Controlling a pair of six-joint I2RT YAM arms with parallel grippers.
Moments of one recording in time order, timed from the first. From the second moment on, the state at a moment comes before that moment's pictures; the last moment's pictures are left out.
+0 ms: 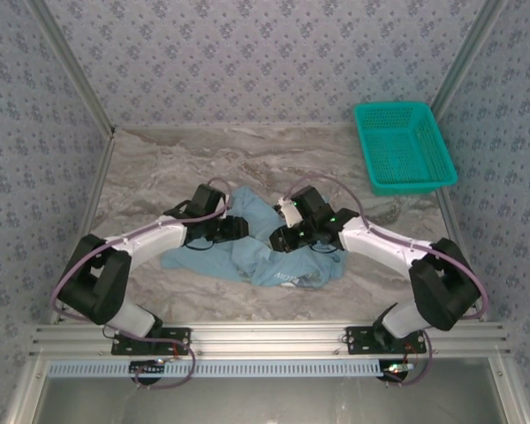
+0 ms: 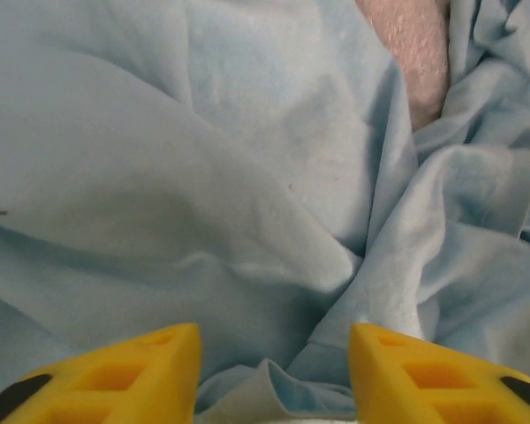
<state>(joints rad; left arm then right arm) -0.54 1.51 0.82 -0.28 0.34 -0.62 0.68 1.45 0.91 -0.37 -0.41 0.31</state>
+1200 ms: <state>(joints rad) -0.60 1.58 1.44 -0.60 1.21 0.31 0.38 1.00 0.74 -0.08 -0.79 0.14</state>
